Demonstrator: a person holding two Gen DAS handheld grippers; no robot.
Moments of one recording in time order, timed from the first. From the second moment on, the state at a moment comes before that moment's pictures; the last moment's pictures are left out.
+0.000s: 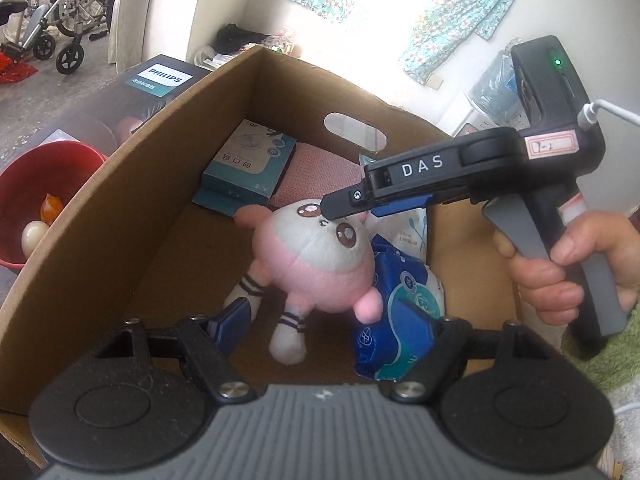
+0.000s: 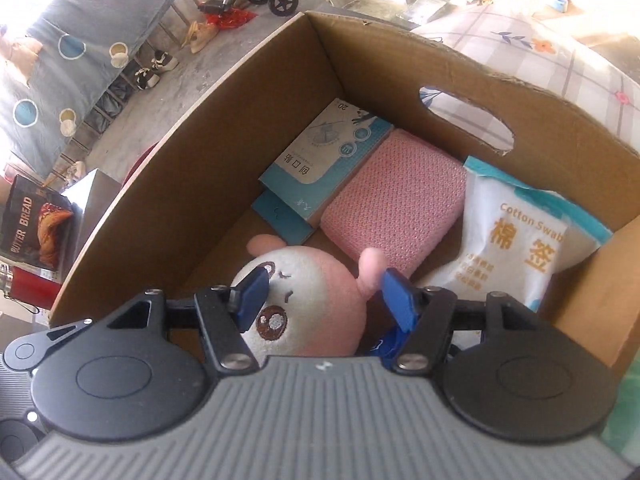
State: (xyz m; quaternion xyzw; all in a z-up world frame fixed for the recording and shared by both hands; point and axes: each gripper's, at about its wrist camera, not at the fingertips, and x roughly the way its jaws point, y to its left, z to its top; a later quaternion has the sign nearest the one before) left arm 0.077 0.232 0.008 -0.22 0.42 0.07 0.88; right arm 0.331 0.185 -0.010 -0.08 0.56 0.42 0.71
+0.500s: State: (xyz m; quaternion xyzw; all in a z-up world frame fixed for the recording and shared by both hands) left arm 0.057 0.191 0.043 -0.18 0.39 0.05 0.90; right arm 0.298 0.077 0.064 0.03 0.49 0.39 0.78
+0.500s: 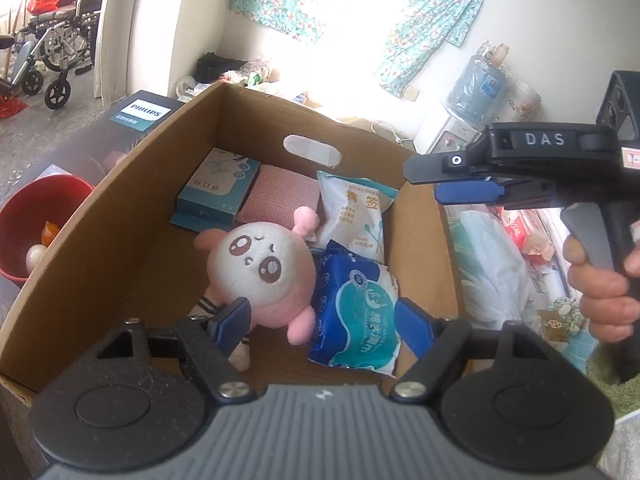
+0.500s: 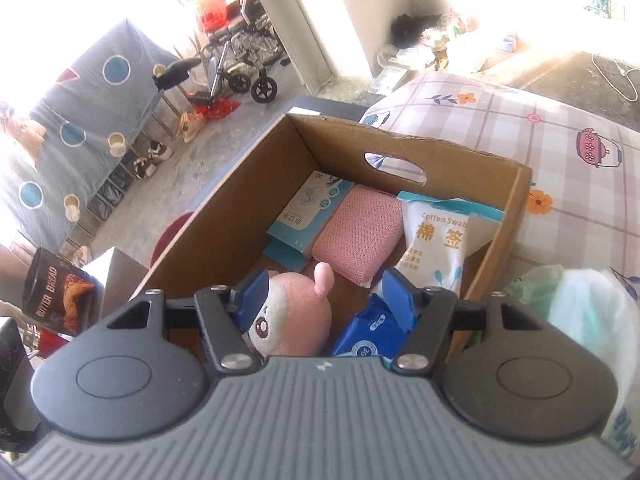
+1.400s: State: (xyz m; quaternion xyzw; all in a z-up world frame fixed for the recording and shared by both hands) left arm 0.101 -0.108 0.013 -0.03 0.41 -0.21 0.89; right arm 0.141 -0.359 0.018 0.30 0.41 0.04 0.86
